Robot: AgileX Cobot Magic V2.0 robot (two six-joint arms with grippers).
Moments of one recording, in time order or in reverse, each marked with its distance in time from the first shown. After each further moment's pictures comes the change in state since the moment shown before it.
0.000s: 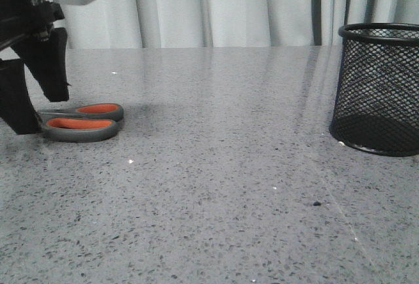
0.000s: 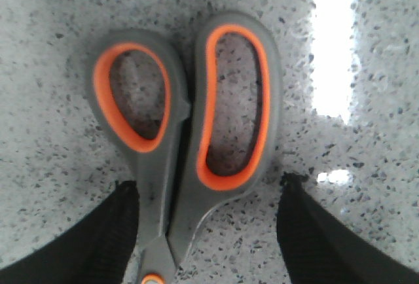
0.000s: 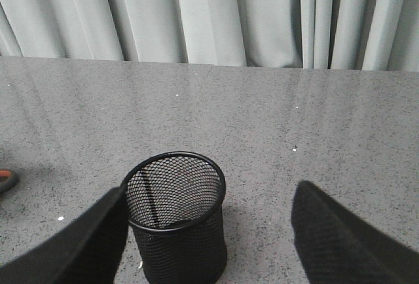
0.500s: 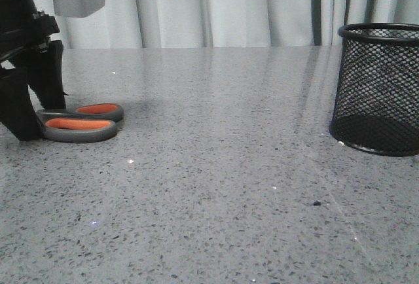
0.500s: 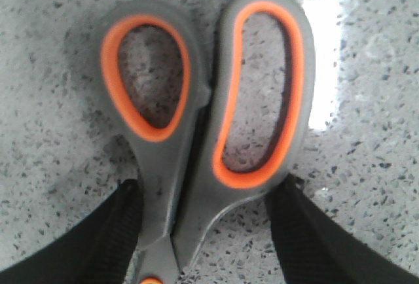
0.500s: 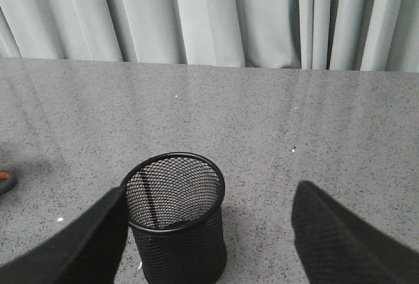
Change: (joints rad) left arm 0.053 0.034 -0.006 -0.037 -0.003 0.001; right arm 0.000 0.000 0.000 0.000 -0.001 0.000
